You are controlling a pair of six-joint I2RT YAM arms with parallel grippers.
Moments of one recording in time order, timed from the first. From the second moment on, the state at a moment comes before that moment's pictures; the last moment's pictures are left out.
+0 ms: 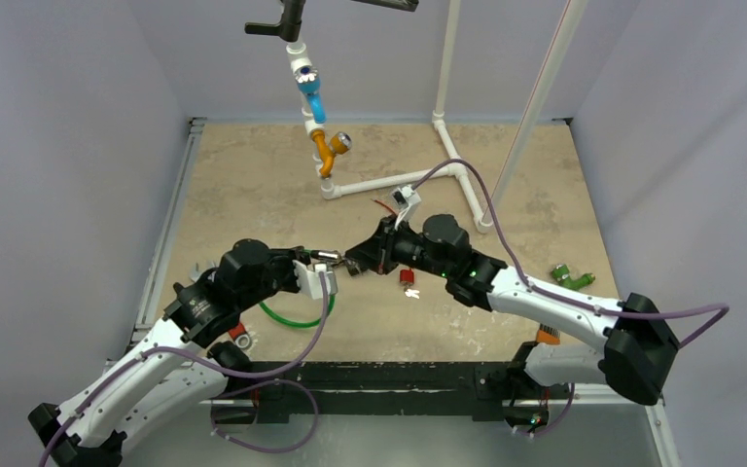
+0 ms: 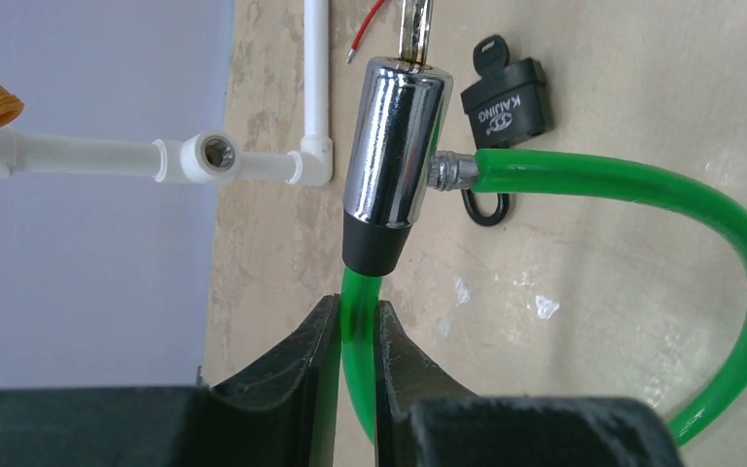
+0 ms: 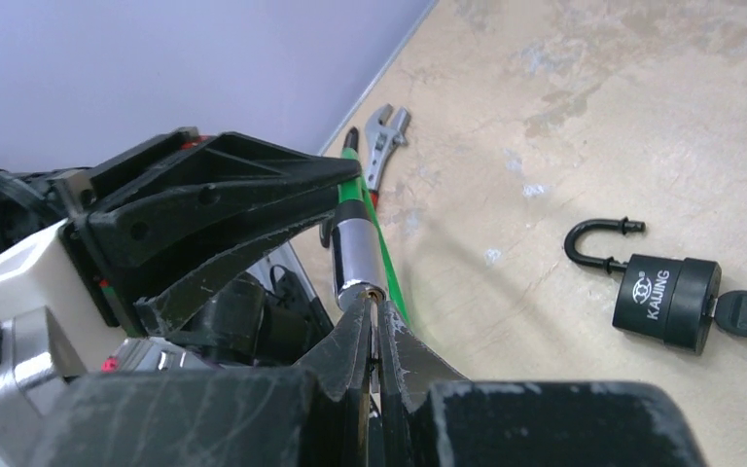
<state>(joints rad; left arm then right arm) -0.71 0.65 0.69 -0.54 -0.02 0.97 0.91 1.27 0.80 0.27 -0.20 0.69</state>
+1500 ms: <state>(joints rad) -0.72 0.66 0.73 -0.50 0.21 0.88 0.92 1.04 0.80 0.07 -0.23 0.46</state>
